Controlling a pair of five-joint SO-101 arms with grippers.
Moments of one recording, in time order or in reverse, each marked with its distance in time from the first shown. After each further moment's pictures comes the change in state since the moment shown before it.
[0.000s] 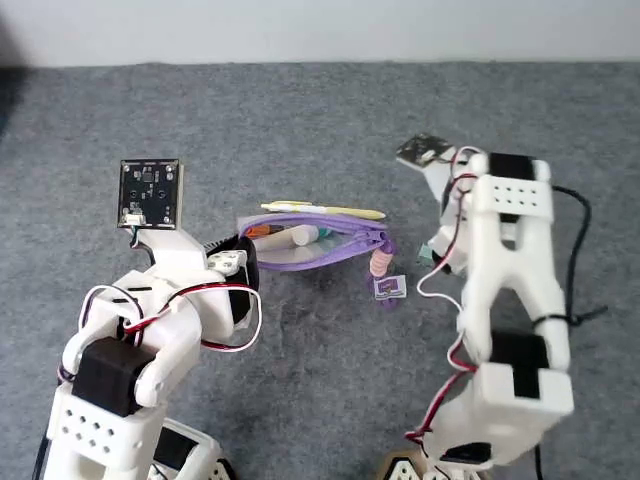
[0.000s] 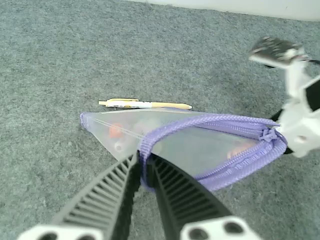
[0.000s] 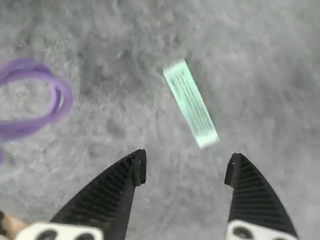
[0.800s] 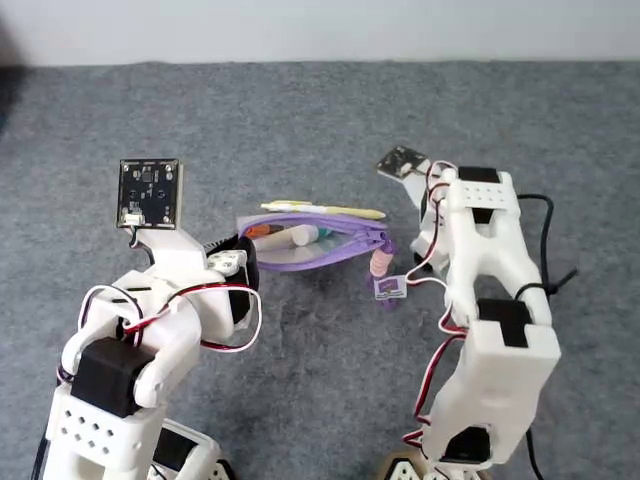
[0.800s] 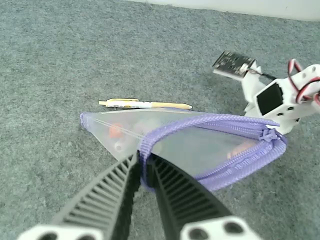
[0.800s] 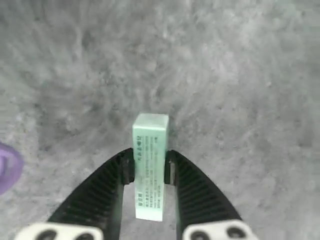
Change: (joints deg) left arm 0.0 0.0 0.0 0.0 0.0; right arm -1.5 10.4 0.0 -13.0 -2.2
